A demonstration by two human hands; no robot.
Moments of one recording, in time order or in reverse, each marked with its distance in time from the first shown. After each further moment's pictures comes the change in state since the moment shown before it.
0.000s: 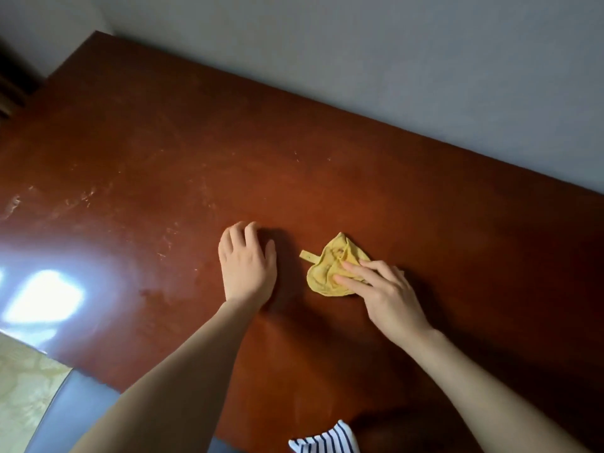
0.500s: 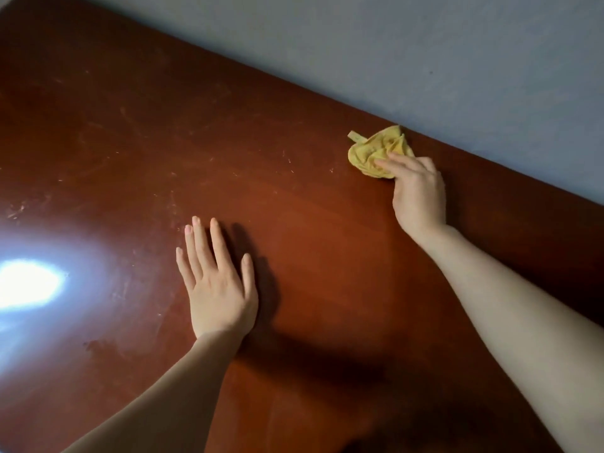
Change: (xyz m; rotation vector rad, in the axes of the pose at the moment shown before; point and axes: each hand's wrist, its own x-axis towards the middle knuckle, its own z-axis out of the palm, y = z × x) left_hand 0.033 -0.008 0.023 0.076 0.014 -0.052; right_hand 0.170 0.124 -0.003 -0.081 0.156 0.395
